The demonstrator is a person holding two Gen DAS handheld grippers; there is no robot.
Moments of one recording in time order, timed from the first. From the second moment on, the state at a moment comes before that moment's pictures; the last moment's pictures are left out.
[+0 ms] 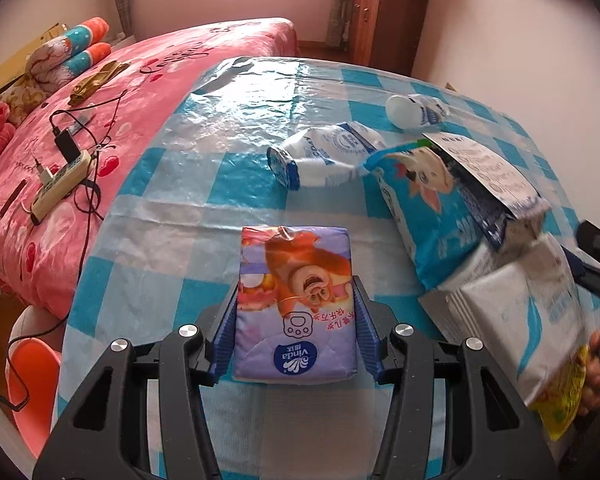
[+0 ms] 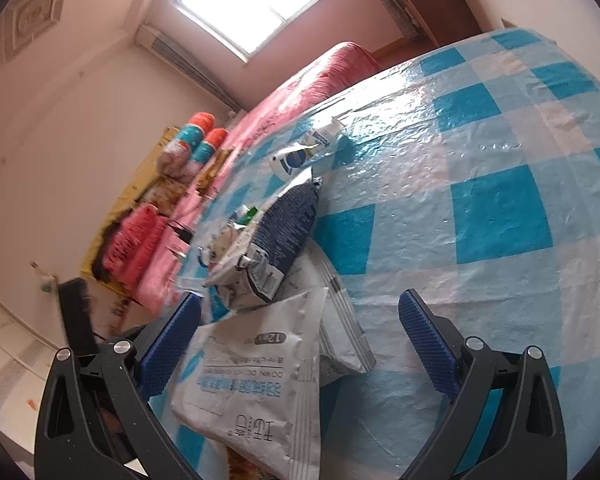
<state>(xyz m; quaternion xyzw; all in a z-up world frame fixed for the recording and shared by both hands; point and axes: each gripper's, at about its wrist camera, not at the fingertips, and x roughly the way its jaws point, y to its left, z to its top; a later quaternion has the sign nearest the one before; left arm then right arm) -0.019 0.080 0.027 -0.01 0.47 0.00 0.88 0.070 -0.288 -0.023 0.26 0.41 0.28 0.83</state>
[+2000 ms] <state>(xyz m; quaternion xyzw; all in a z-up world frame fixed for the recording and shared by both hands) -0.073 0.156 0.022 -0.07 0.42 -0.04 0.90 0.165 -0.029 0.002 -0.16 0.48 0.24 0.83</state>
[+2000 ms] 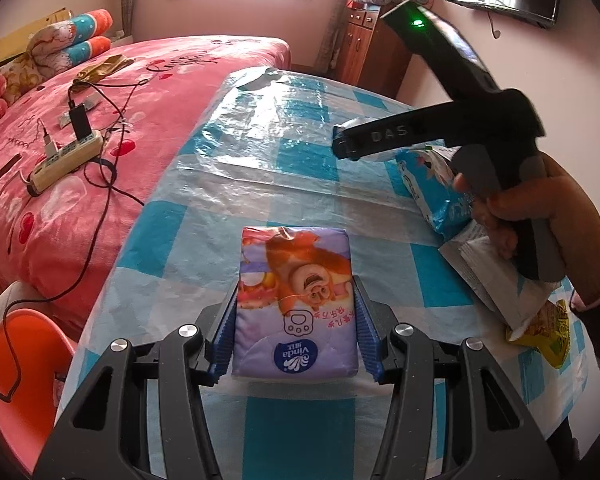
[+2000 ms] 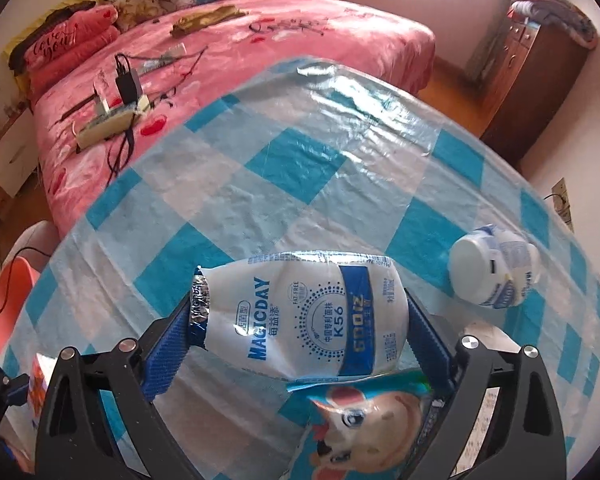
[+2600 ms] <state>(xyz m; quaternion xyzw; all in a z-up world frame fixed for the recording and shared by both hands) -0.093 0.153 0.038 -0.04 0.41 -0.01 0.91 0.082 -0.061 0.057 -0.11 0.40 0.25 0.88</state>
